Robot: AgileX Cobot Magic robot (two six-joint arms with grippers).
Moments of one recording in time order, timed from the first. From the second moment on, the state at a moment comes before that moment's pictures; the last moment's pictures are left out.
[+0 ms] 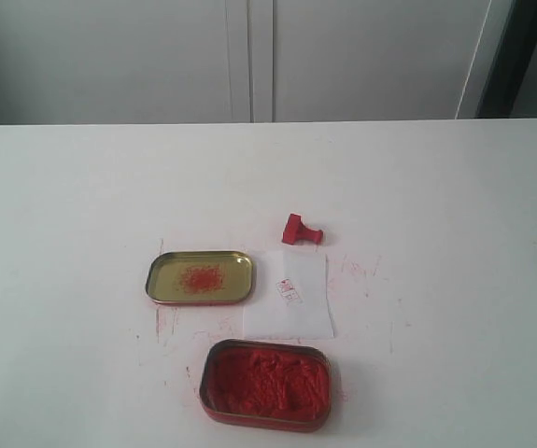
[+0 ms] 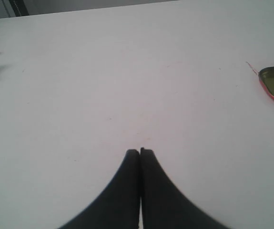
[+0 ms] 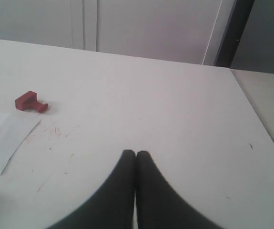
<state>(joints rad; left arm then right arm) 0.01 0.00 0.03 -0.07 0.39 0.13 0.04 0.01 -0.19 0.06 0.52 -0.11</state>
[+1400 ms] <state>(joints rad) 0.01 0.00 0.03 -0.07 0.39 0.13 0.04 0.01 -0.01 0.05 0.37 -0.11</state>
